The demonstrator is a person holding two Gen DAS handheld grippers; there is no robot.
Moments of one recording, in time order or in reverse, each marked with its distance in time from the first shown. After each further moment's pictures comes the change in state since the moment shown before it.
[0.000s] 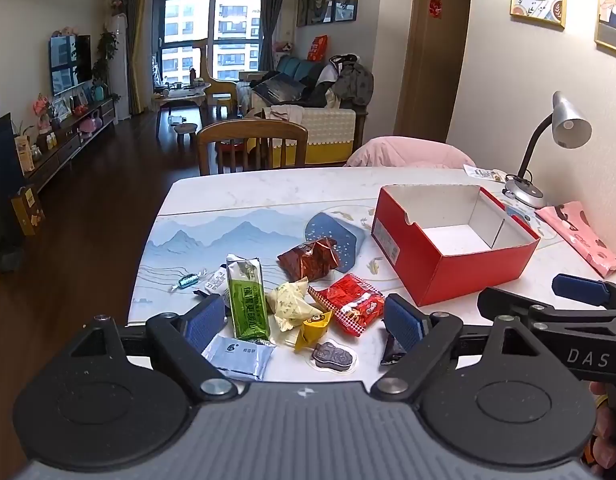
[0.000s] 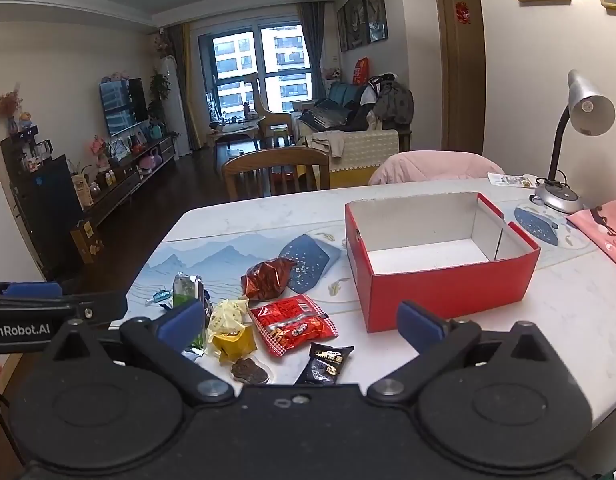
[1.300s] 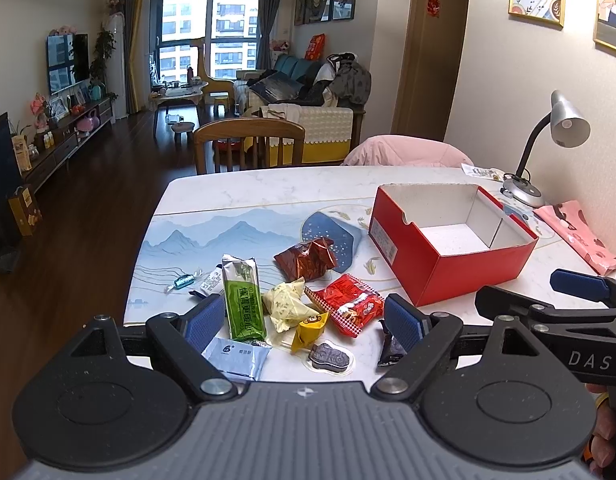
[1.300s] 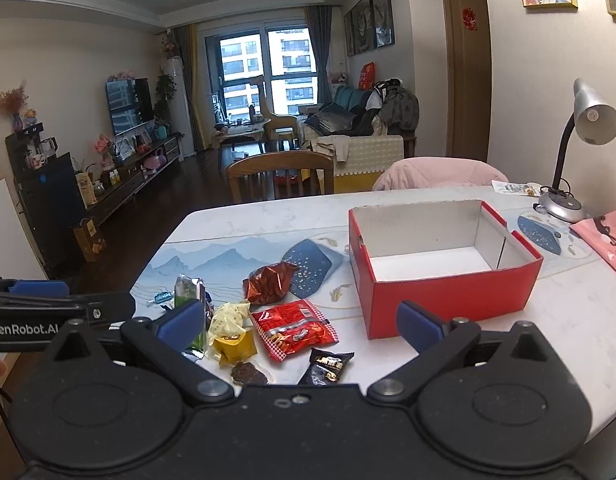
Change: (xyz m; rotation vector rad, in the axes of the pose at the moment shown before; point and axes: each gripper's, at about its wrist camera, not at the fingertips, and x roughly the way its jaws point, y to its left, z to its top) left arm 0.000 -0.006 0.000 0.004 -0.002 0.000; right arm 0.002 0.001 0.002 -0.018 -0.003 0.019
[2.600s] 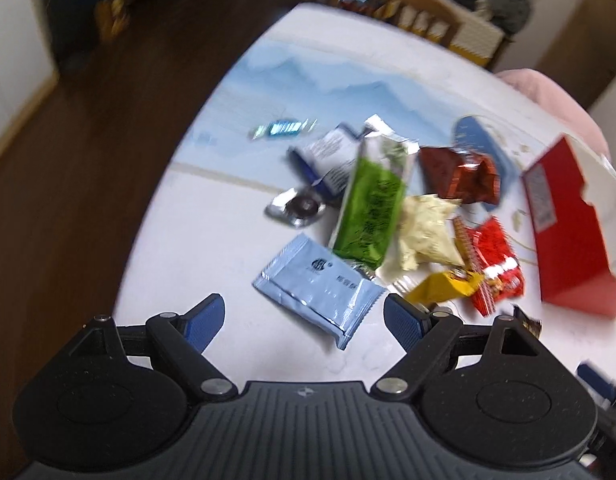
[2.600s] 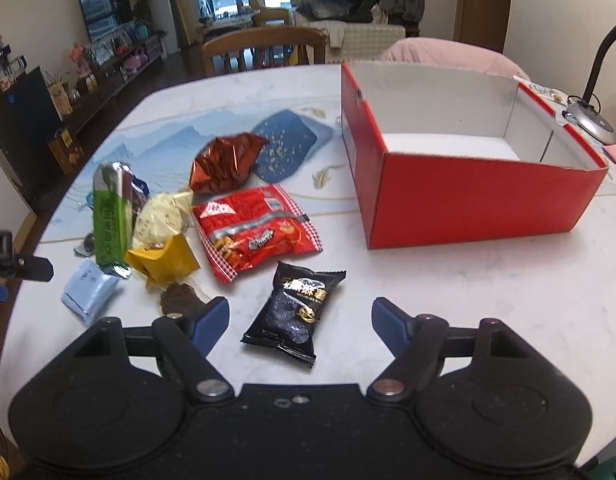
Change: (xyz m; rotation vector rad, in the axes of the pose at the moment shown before) left arm 0.161 0.098 -0.032 -0.475 0.463 0.185; right arm 0.135 -0.027 -0.043 -0.020 0.355 -0.036
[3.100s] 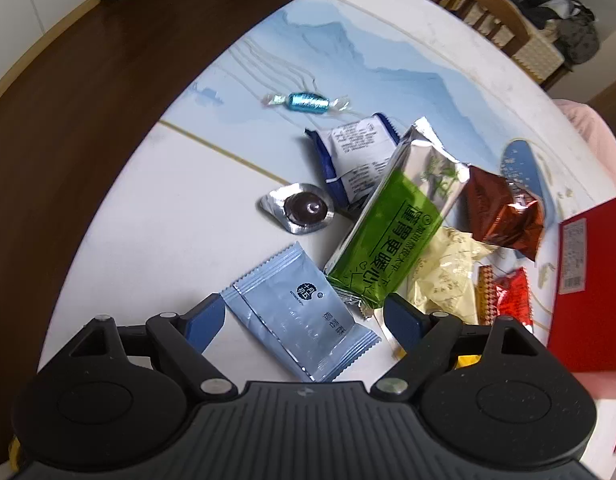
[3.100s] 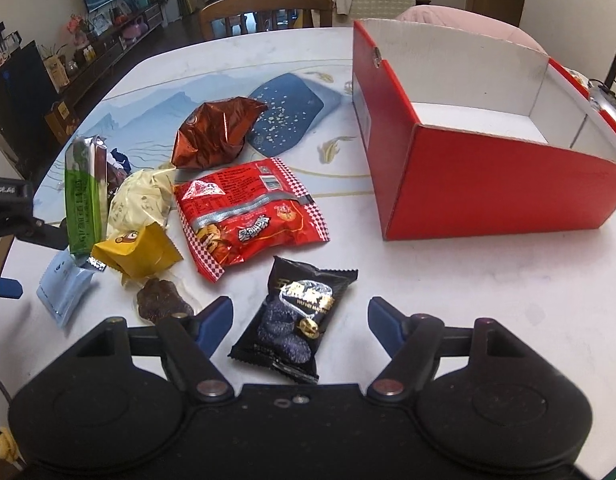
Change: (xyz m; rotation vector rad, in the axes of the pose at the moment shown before) left arm 0.053 -0.009 0.027 -0.205 0.088 0.045; right arm 0.037 -0.002 0.014 -0.027 0.093 0.013
